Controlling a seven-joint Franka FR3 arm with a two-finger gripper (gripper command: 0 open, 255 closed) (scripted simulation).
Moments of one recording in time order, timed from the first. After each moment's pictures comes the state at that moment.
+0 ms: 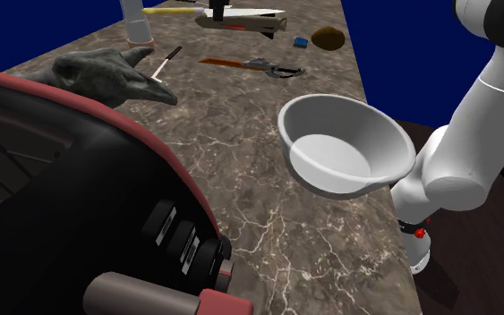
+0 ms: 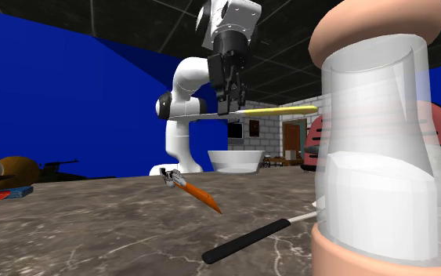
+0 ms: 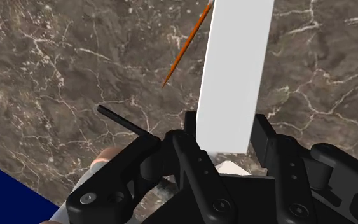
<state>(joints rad) 0.29 0.14 0.26 -1.28 -0.15 1.57 -0.64</state>
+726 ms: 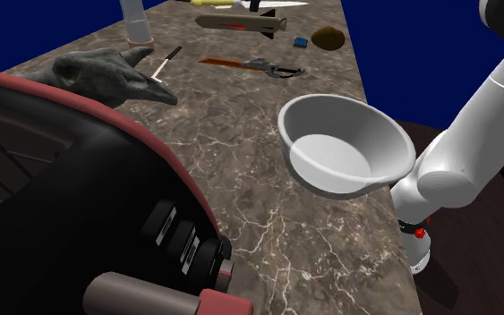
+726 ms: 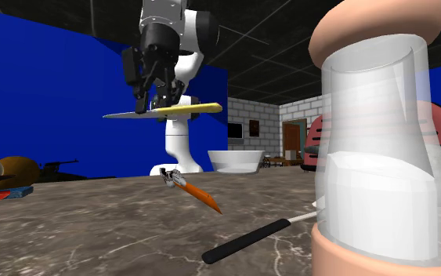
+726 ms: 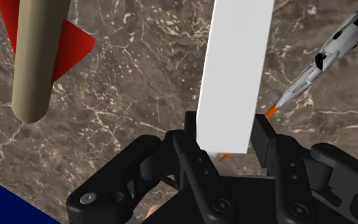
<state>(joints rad) 0.13 0.07 0.14 -1.38 -0.07 1.63 -0.90</state>
